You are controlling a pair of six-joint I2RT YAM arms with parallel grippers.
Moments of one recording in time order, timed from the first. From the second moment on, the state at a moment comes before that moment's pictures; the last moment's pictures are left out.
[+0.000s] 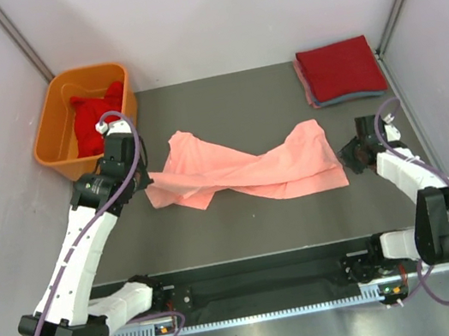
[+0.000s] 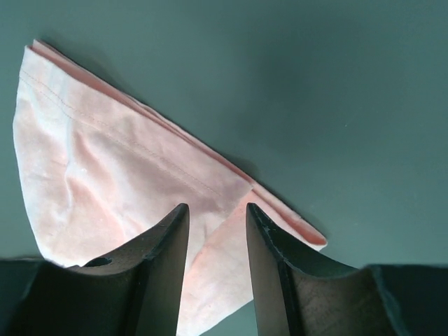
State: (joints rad) left arm -0.37 1.09 1.27 -1.00 -0.41 -0.37; right arm -0.02 1.27 0.67 -0.34 0.11 0.99
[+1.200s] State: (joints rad) left arm -0.37 1.33 1.94 -0.97 -0.35 -0.41; right arm -0.07 1.25 1.34 -0.62 0.20 0.76
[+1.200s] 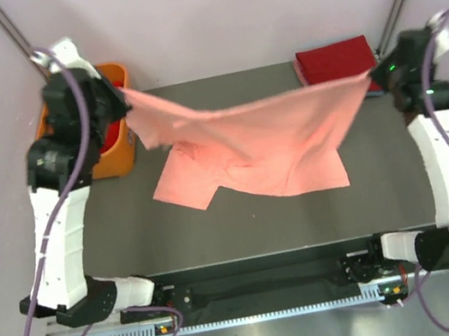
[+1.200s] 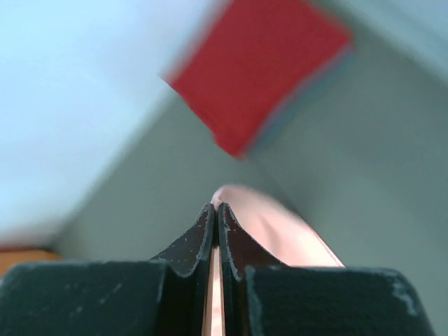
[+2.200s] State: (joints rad) left arm -0.37 1.03 2.15 -0.79 -0.10 -0.48; right arm -0.09 0.78 1.86 -0.90 0.29 0.56
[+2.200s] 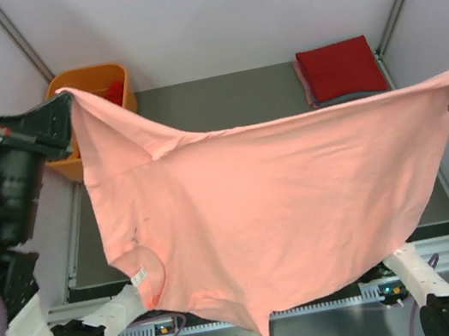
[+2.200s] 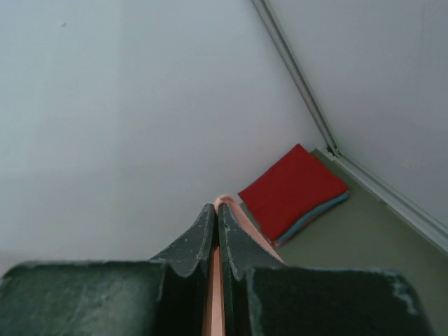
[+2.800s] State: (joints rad) left arm -0.24 1.82 1.60 -0.21 -0.08 -0.24; right arm -0.11 1.49 1.05 -0.07 0.08 0.51
